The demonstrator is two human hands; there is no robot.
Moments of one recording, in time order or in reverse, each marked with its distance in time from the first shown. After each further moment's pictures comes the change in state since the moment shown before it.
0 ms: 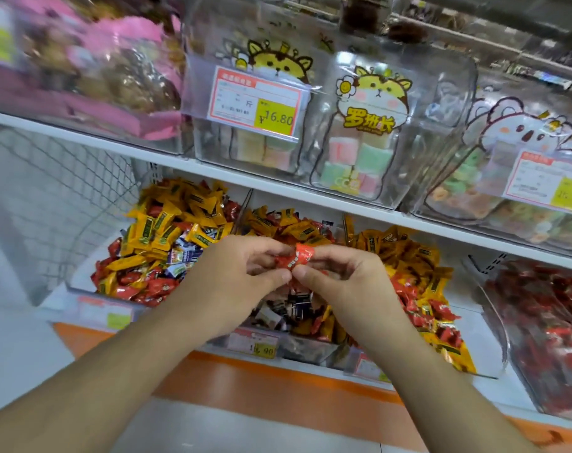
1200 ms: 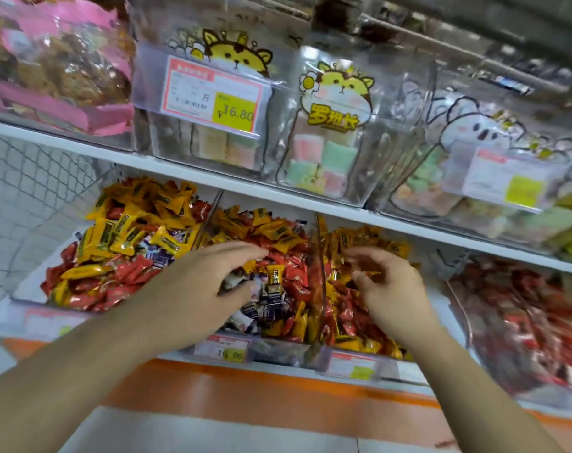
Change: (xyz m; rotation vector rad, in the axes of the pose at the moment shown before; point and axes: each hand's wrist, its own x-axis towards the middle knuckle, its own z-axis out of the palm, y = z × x) left_hand 0.007 -0.009 -0.003 0.496 -0.160 0.179; right_hand 0.003 0.051 -0.093 -0.675 0.253 0.040
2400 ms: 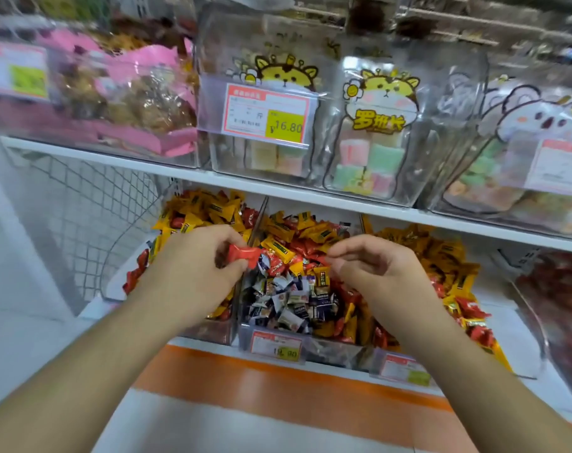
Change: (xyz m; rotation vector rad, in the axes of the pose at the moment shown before) left_hand -0.021 -0.025 -0.041 0.013 0.258 -0.324; right_hand -0.020 -0.091 0.023 0.576 -0.195 -0.027
